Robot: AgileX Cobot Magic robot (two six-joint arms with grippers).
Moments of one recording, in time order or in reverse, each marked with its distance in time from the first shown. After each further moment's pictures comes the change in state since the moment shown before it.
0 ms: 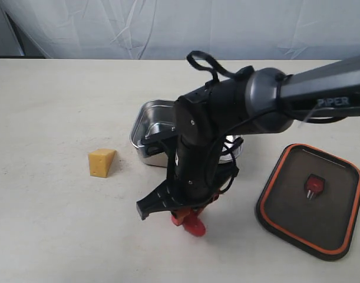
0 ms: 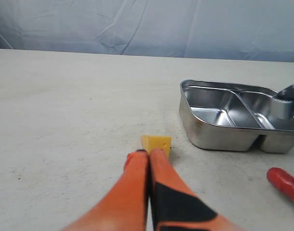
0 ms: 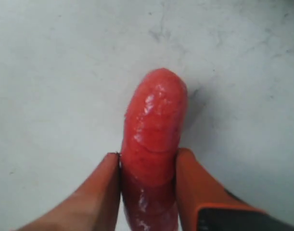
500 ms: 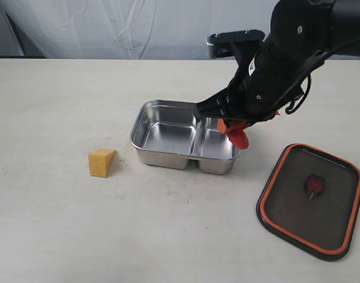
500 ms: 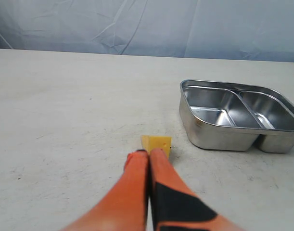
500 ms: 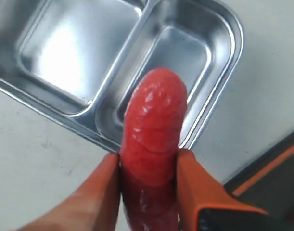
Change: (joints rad) left arm 0.000 0.000 0.000 0.000 0.000 0.000; right arm -0.284 -0.238 -0.002 -0.125 -0.050 -0.018
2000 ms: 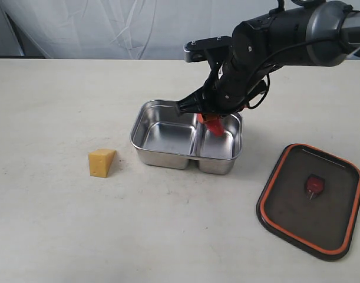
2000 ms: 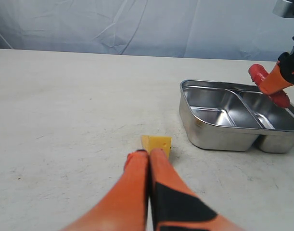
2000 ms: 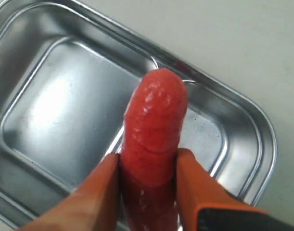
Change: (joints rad) left arm 0.000 0.000 0.000 0.000 0.000 0.000; right arm -0.011 0.232 -0.145 -0.043 -0.178 -0.026
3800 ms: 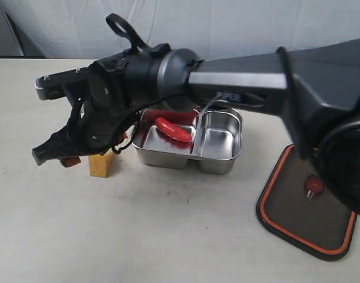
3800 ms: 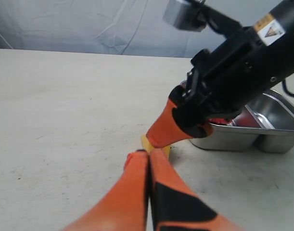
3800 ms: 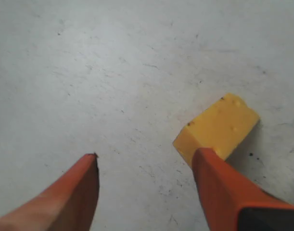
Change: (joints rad) left arm 0.000 0.000 0.000 0.000 0.000 0.000; right arm 0.396 0.268 -0.388 0.198 0.023 -0.042
